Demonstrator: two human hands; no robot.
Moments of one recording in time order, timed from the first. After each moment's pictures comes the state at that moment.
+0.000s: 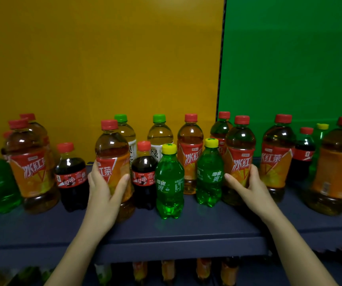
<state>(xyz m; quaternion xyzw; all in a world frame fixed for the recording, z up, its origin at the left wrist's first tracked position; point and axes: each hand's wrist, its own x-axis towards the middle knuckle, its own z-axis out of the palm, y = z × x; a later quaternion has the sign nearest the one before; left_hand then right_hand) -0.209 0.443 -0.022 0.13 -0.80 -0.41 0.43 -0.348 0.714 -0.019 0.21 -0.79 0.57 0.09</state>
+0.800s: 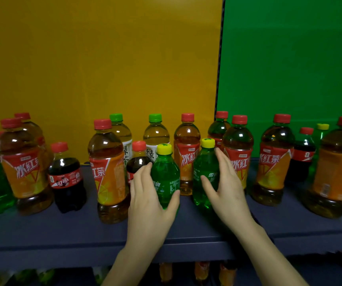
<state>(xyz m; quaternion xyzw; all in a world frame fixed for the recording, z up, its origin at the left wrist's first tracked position) -0.226 0.533 -0.025 0.08 -0.85 -0.26 0.46 -0.322 0.668 -0.017 0.32 -0.80 0.42 0.28</state>
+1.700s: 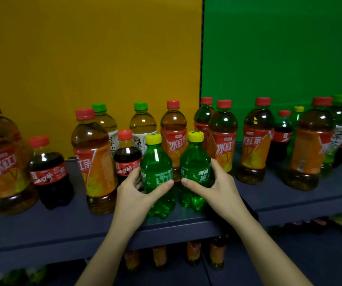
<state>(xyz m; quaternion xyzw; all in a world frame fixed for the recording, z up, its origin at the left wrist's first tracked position) -0.225 0.514 -0.028 0.01 -0.75 -0.59 0.30 -0.298 0.683 -0.027 0.28 -0.77 0.57 0.10</state>
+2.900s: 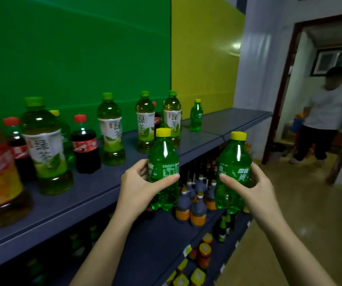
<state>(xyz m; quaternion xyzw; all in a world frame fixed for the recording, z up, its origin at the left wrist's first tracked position) -0.379 1.056 -0.035 -0.23 -0.71 -0.66 0.08 -0.291 1.274 -0.043 -0.09 -0.77 0.55 0.33</state>
